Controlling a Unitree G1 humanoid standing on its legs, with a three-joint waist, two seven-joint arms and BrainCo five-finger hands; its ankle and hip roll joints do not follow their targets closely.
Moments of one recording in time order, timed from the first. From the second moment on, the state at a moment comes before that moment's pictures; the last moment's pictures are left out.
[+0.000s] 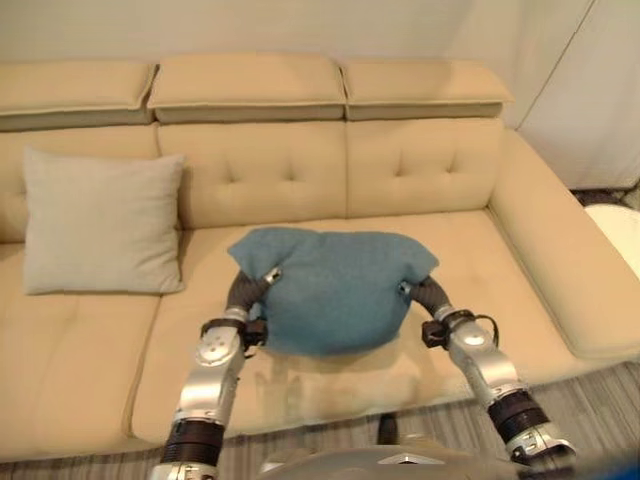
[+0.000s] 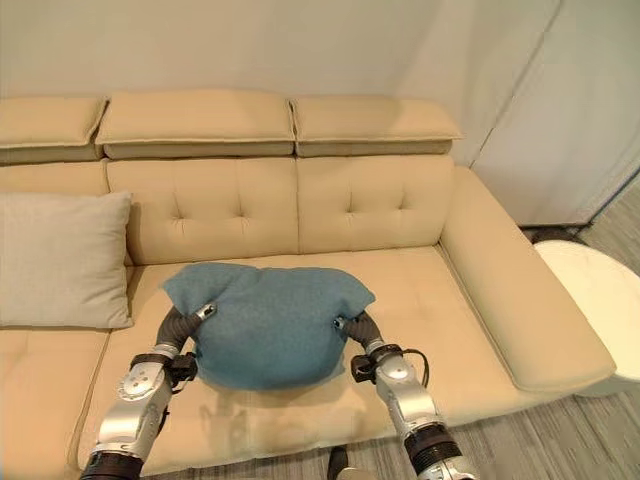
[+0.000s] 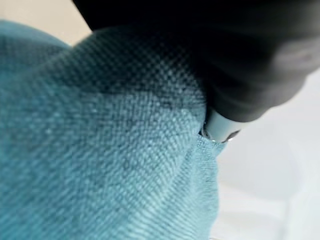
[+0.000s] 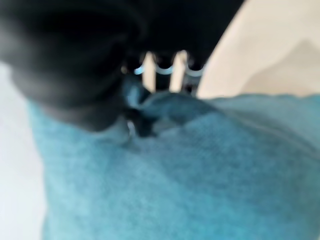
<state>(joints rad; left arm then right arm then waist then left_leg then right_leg) 0.04 0.17 0.04 0.18 -0.22 0.02 -0.07 -0.15 -0.19 0.24 0.38 0.21 0.10 0.08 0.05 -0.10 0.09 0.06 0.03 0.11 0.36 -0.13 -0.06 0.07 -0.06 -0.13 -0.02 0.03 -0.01</state>
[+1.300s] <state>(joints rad) -0.24 0.21 0.15 0.19 -0.22 0.03 0.05 -0.62 -0.19 0.33 0.47 0.21 0.14 -0.10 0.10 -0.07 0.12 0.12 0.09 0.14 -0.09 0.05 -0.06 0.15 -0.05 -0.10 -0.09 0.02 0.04</state>
